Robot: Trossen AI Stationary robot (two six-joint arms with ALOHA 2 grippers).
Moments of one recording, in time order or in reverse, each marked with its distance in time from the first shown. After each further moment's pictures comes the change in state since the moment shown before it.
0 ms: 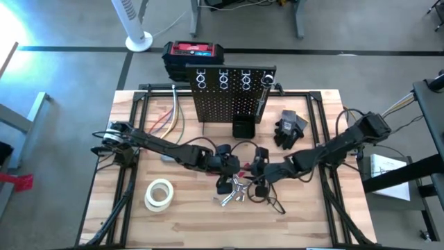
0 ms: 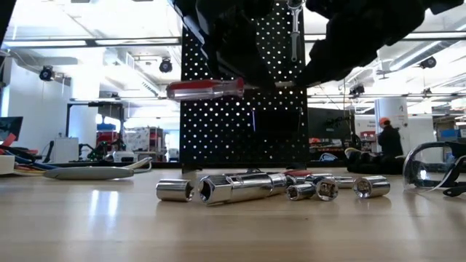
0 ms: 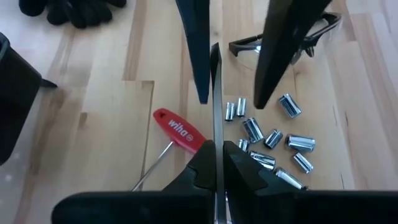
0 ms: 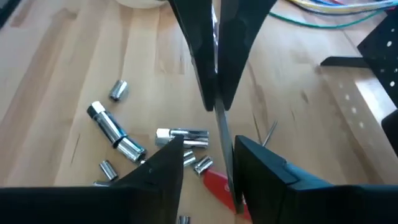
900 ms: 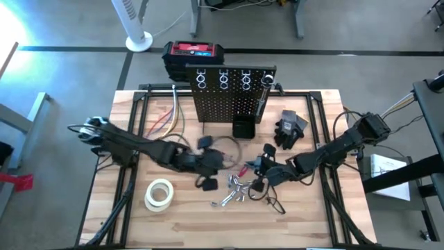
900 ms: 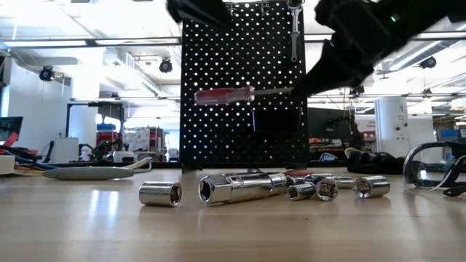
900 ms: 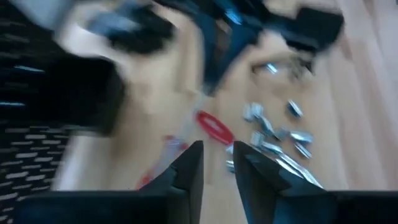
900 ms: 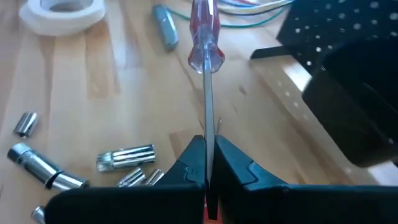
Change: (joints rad) left arm -0.101 -0.271 -0.042 -0.167 -0.250 -0.038; right arm 0.031 0.005 -0.085 0.110 0.295 0.176
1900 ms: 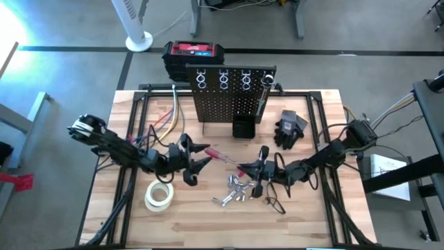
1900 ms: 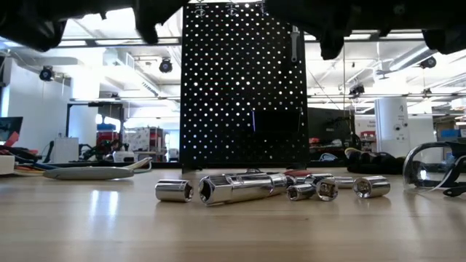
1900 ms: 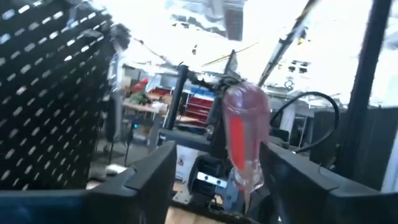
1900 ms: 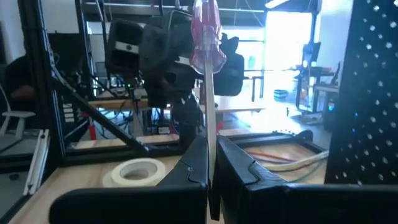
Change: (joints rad) left arm -0.050 -0.107 -0.855 1.964 -0.134 0.191; right arm 0.042 0.199 -0.145 1.210 -0.004 -0.480
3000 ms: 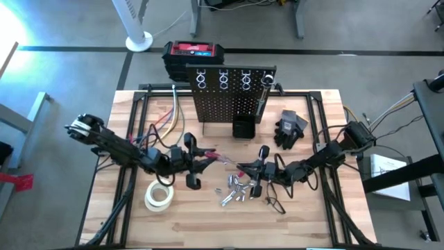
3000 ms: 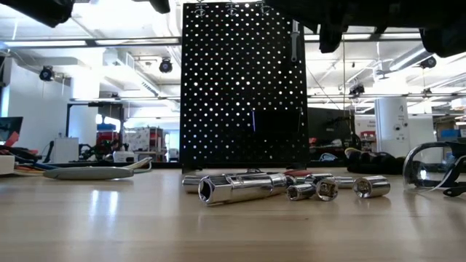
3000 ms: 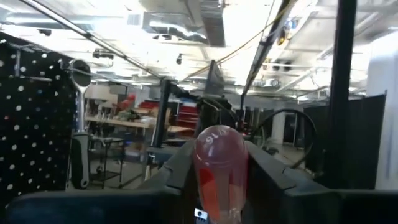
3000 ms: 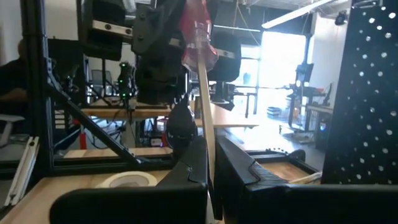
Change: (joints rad) left arm -0.003 -0.032 0.144 -0.141 0.055 0.105; right arm 0.005 0.034 0.010 0.099 0.010 -0.100
